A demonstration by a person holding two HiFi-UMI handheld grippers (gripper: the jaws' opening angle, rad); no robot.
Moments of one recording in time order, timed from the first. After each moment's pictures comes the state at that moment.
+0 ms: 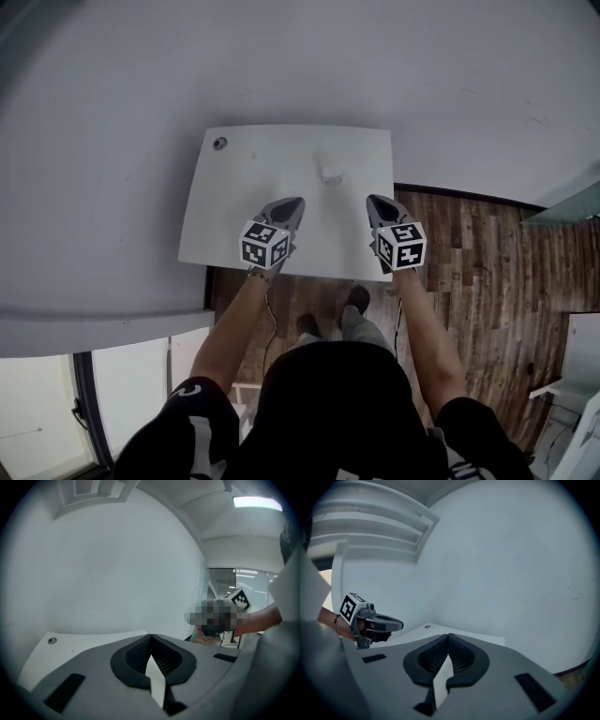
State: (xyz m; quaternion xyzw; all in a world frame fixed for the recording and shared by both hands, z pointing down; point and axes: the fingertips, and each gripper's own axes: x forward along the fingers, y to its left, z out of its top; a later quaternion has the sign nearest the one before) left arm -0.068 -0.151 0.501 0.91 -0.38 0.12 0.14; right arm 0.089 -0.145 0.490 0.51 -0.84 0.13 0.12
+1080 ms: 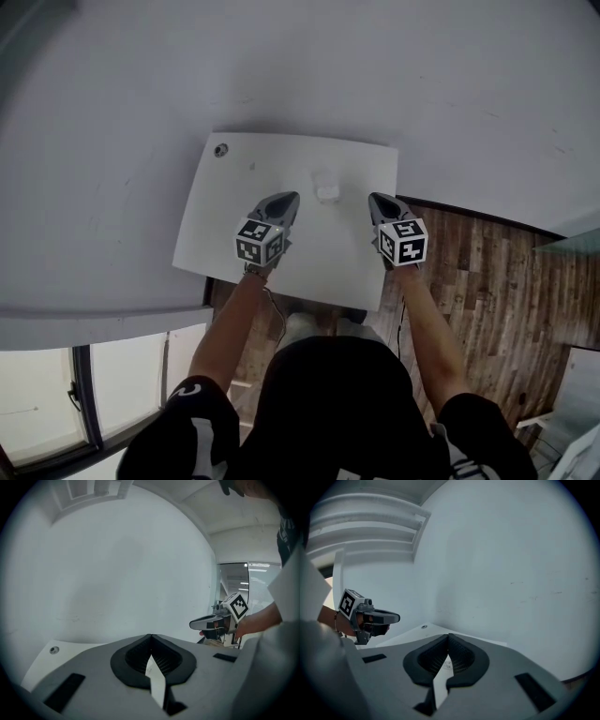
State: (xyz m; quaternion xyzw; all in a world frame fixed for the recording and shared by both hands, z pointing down) left arm -0.039 -0.243 0.498 0.88 -0.44 0.13 0.13; right arm 0.135 -0.252 0.515 0.46 -0.86 0.16 0.12
